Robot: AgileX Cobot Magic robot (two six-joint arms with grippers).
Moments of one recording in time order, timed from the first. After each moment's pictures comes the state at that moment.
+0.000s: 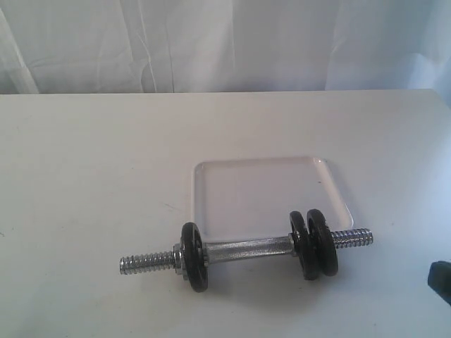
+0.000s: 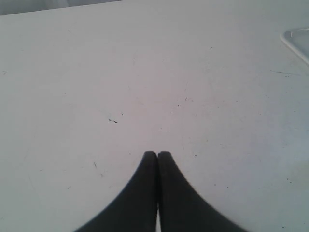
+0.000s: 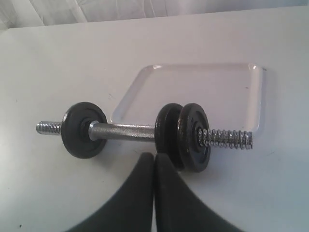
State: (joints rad) left arm -0.11 0.01 0.02 -0.08 0.40 0.13; right arm 0.56 0.15 -0.23 -0.02 0.53 0.33
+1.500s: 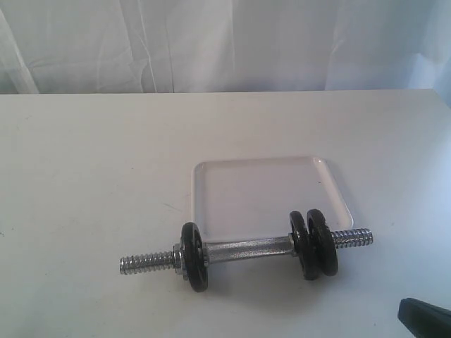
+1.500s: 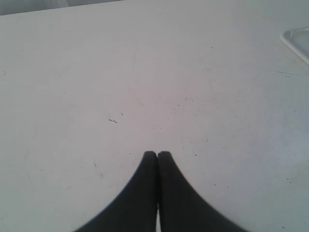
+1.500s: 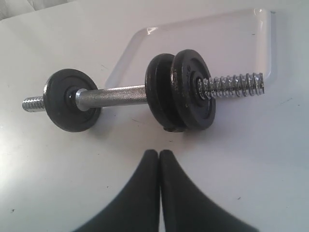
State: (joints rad) left arm -0.11 0.01 0.02 -0.08 0.40 0.13; right arm 0.56 0.13 -0.01 0.02 0.35 0.33
